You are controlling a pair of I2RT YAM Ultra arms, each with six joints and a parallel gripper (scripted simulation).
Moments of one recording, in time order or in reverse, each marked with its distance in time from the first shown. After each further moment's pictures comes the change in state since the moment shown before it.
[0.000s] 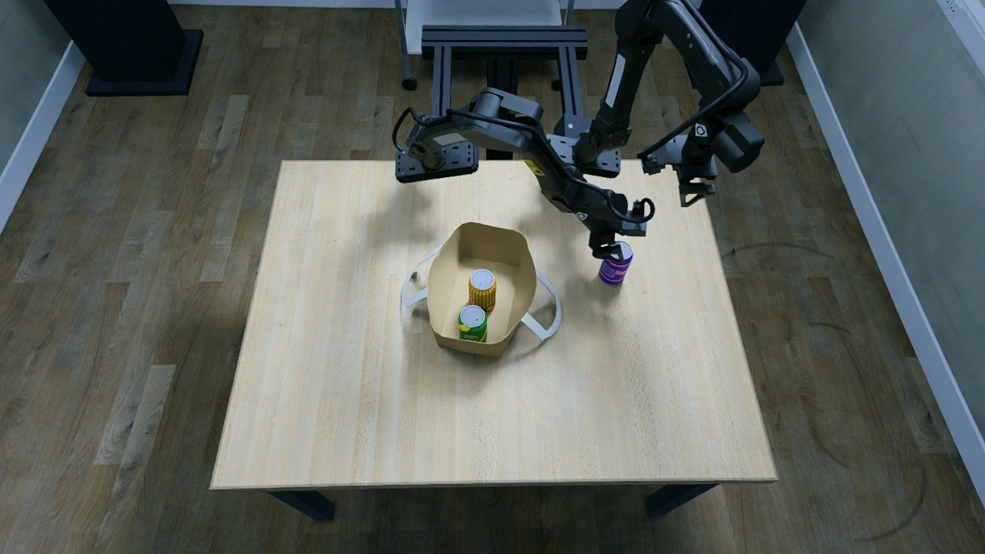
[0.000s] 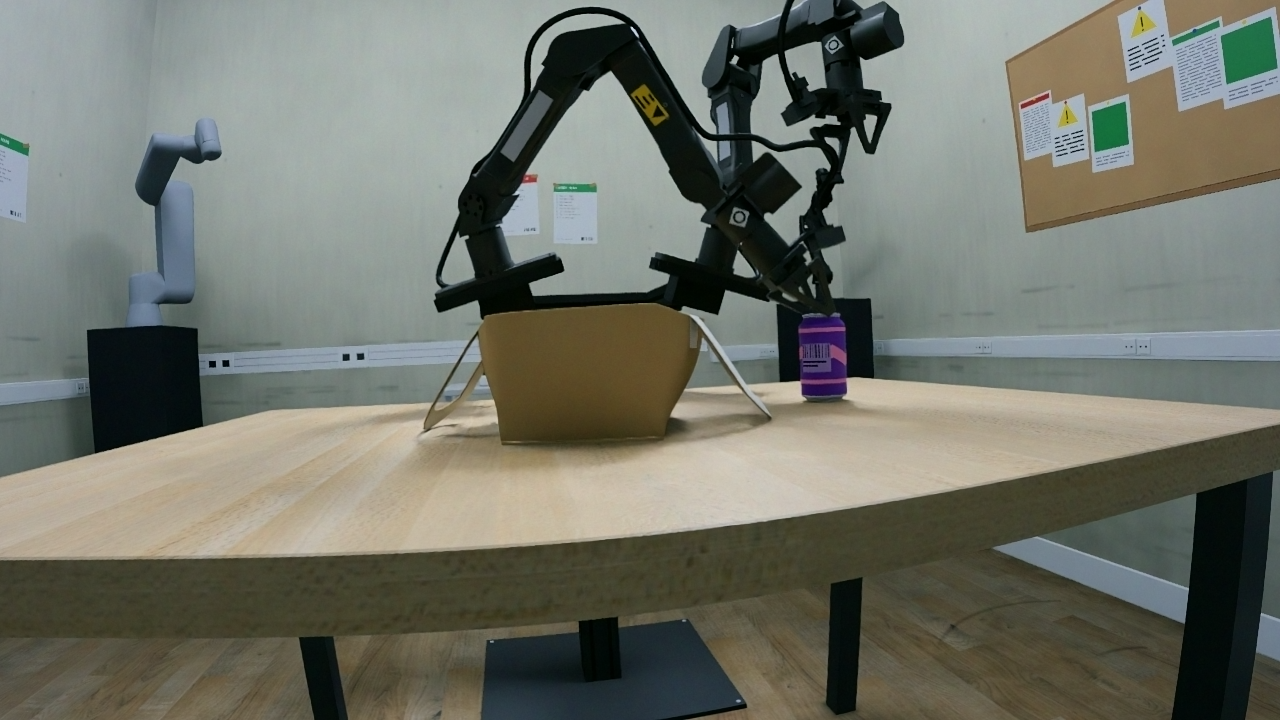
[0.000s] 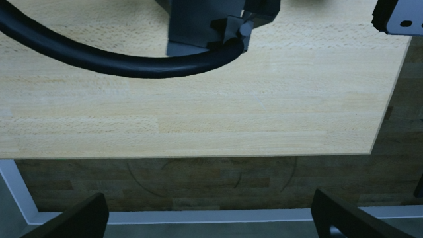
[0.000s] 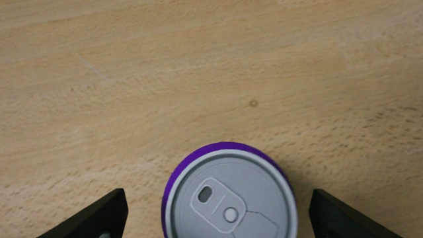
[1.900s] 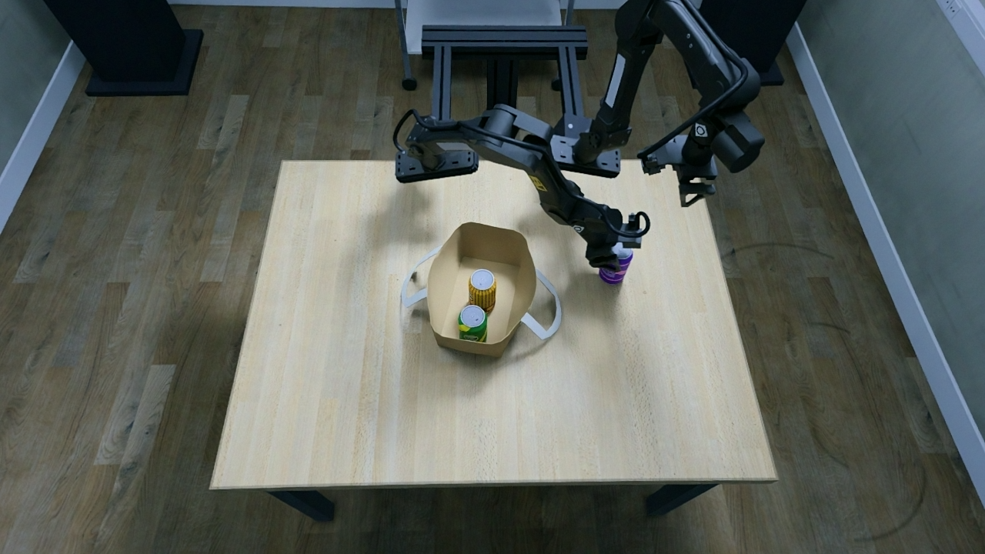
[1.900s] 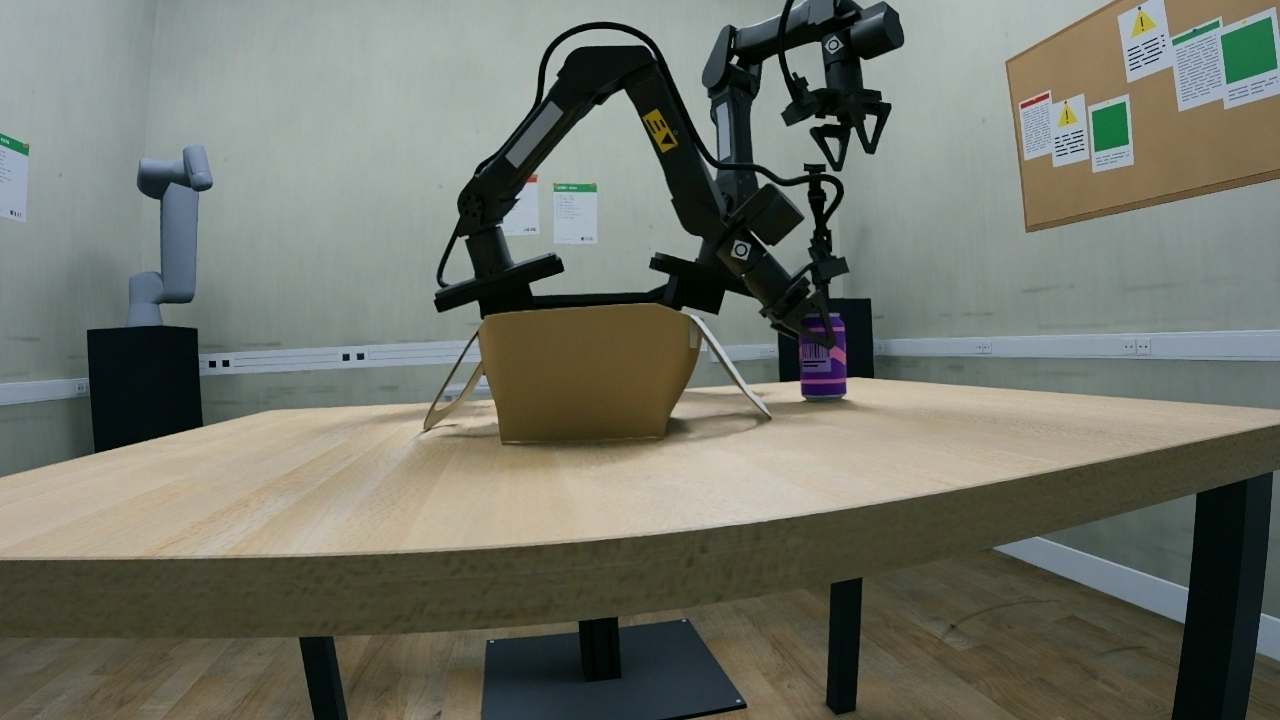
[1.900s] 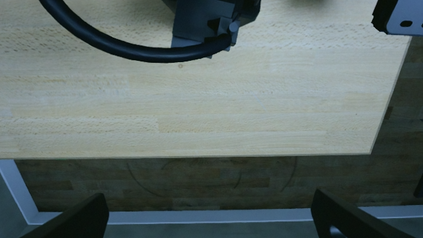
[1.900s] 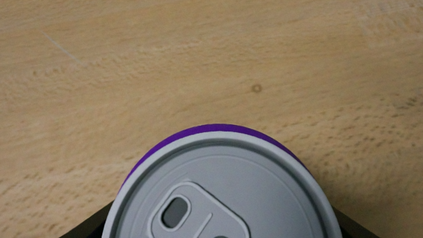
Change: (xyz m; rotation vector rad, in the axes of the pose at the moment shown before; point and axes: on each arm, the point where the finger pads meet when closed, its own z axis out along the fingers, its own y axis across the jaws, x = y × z) left arm 0.000 0.000 0.000 0.000 0.000 0.000; right arm 0.027 -0.004 0.034 0.008 -0.007 0.003
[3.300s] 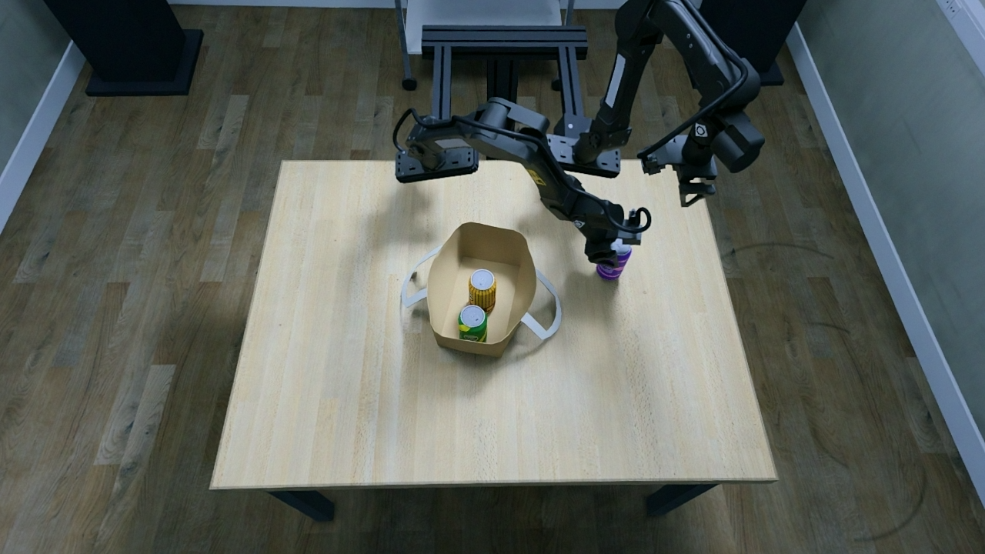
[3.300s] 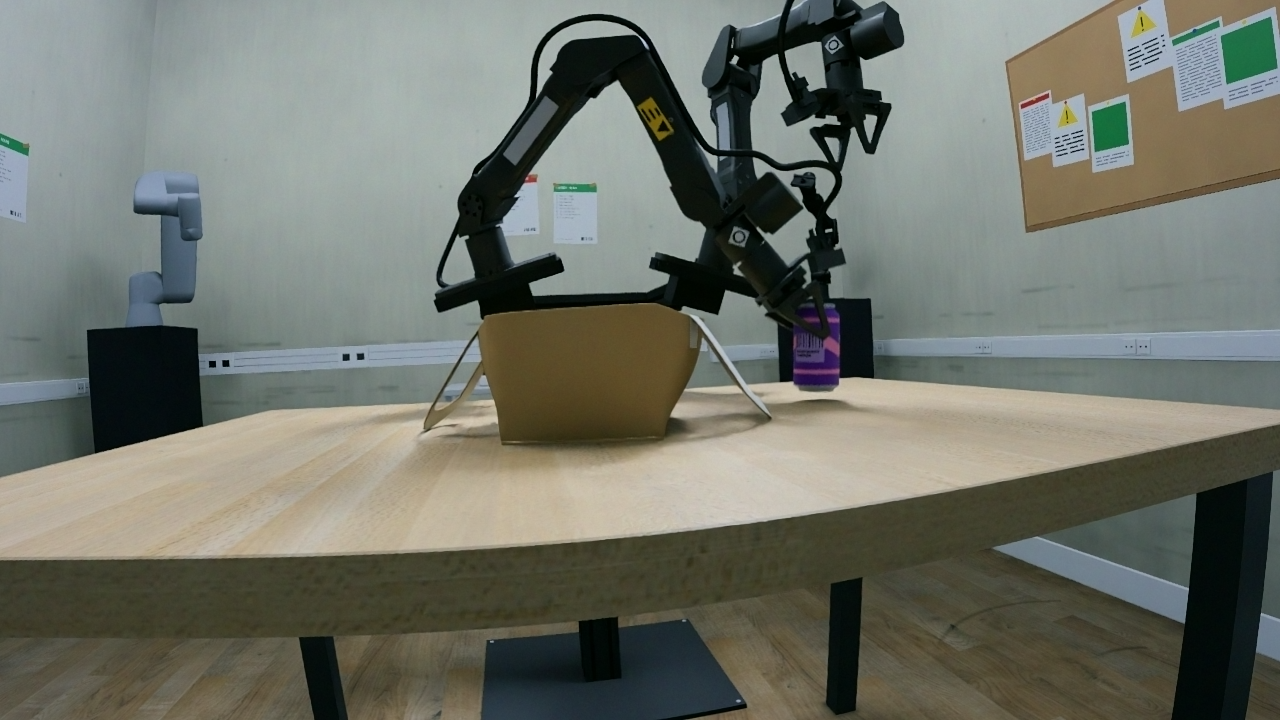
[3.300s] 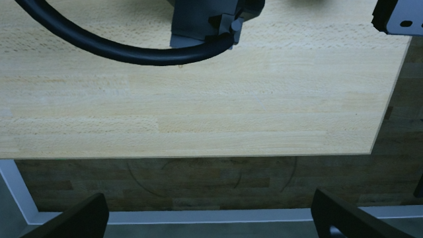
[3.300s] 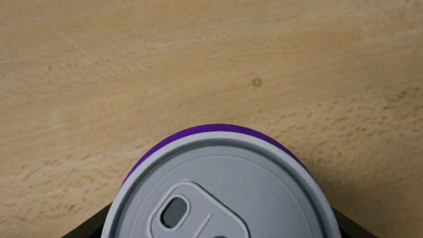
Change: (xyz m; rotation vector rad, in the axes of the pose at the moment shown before) left arm 0.000 0.000 0.000 0.000 0.000 0.000; right arm -0.005 0.001 -0.016 -0.009 0.037 0.003
